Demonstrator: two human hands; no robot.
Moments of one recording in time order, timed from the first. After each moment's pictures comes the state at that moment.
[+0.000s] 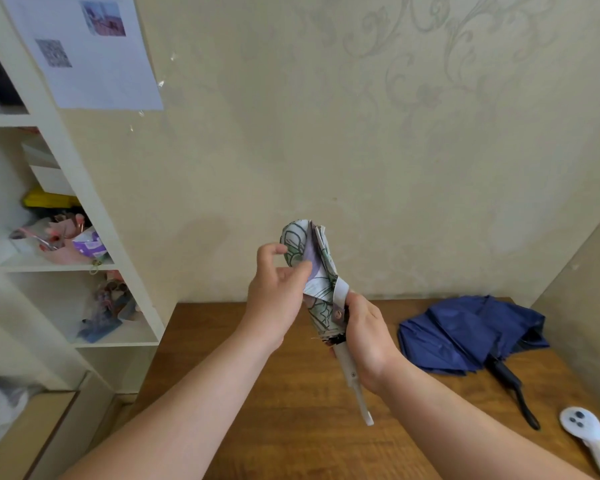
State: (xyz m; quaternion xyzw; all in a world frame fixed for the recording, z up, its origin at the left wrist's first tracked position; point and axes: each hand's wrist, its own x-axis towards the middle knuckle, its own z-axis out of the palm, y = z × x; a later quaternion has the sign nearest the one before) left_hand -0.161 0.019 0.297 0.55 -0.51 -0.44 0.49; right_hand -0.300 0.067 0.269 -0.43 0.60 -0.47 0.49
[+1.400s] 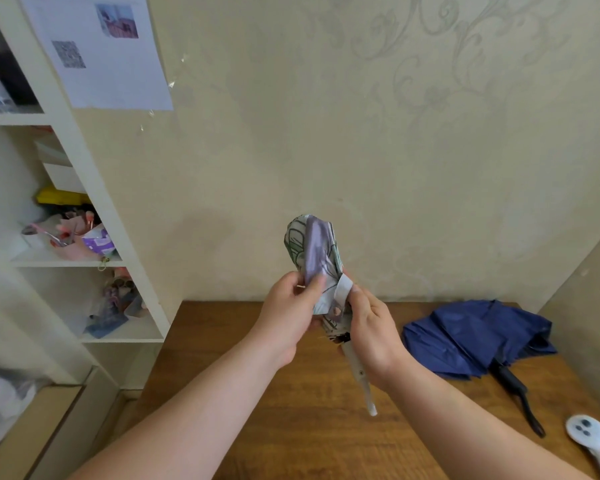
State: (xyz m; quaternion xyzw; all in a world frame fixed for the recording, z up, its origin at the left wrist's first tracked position) left_hand -0.169 0.029 0.283 0.52 -0.43 -0.58 0.44; right_hand -0.308 0.061 0.267 -0.49 0.56 -0.49 0.45
